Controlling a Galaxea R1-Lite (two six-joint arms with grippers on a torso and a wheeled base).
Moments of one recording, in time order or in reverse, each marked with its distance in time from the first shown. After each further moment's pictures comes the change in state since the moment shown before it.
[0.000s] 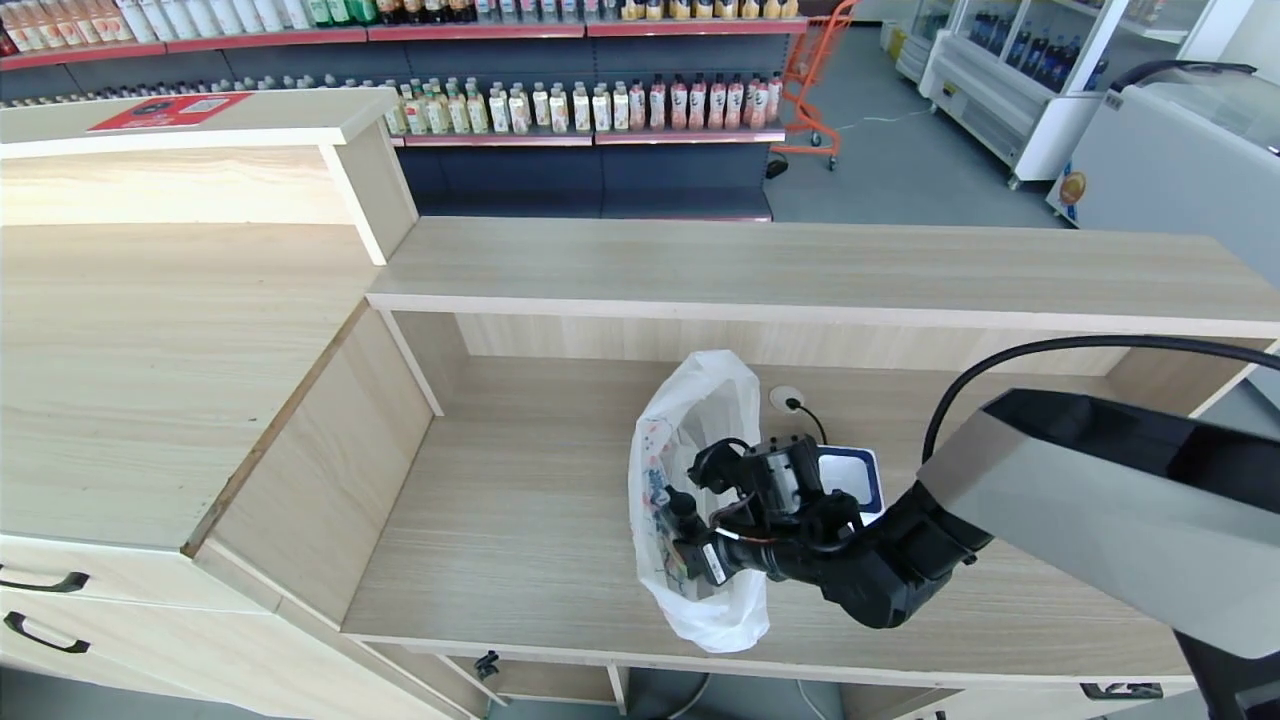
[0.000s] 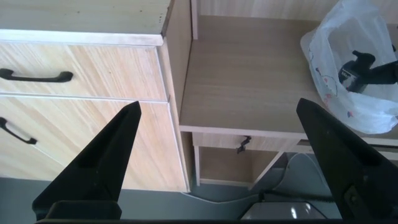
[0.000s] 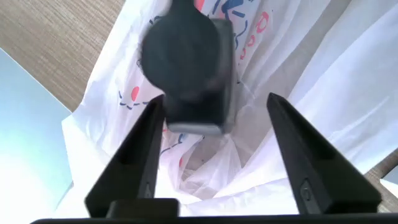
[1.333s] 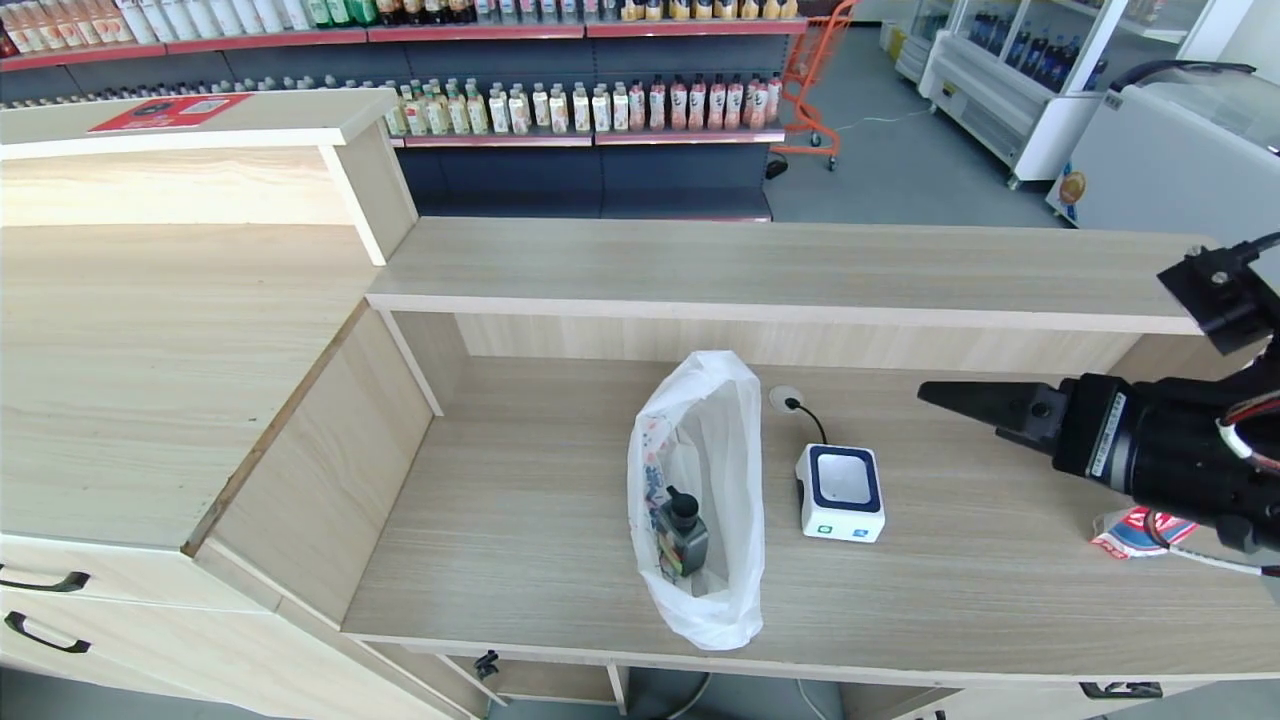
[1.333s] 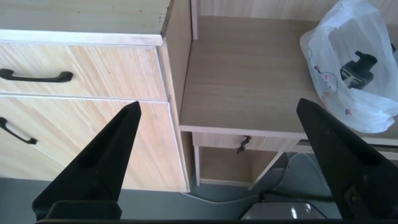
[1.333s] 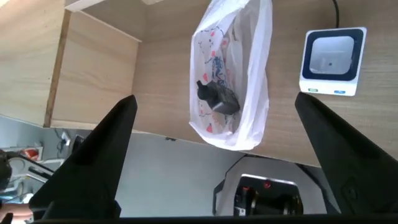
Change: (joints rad) left arm 0.000 0.000 0.000 0.000 0.000 0.000; right arm -0.170 -1.078 0.346 0.421 0.015 0.595
